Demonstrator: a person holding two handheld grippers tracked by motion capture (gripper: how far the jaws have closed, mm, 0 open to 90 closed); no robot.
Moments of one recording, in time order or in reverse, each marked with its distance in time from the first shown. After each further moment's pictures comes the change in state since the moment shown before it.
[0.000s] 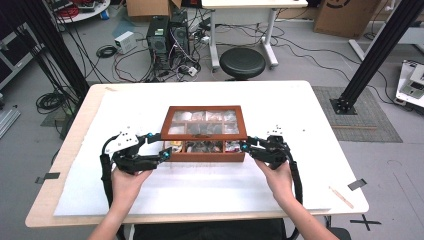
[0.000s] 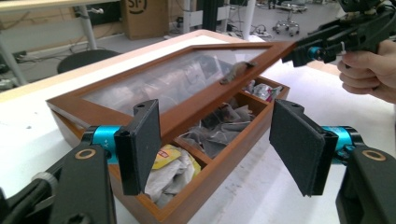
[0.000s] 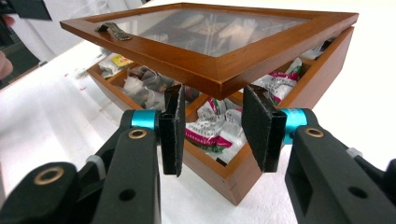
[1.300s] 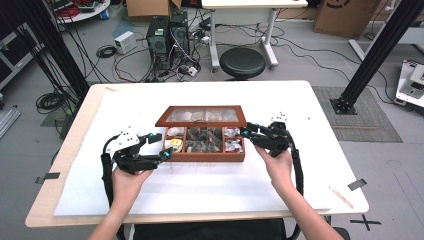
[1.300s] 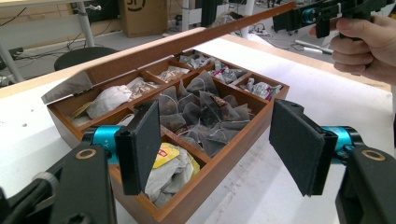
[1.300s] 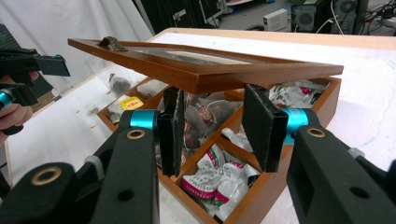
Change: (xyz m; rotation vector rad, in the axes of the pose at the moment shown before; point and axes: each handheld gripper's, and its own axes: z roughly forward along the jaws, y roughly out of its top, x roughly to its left) left arm 0.001 -0.001 0.004 0.018 -0.016 -0.015; right arm -0.006 0.032 -0.003 -0.093 0.027 0.033
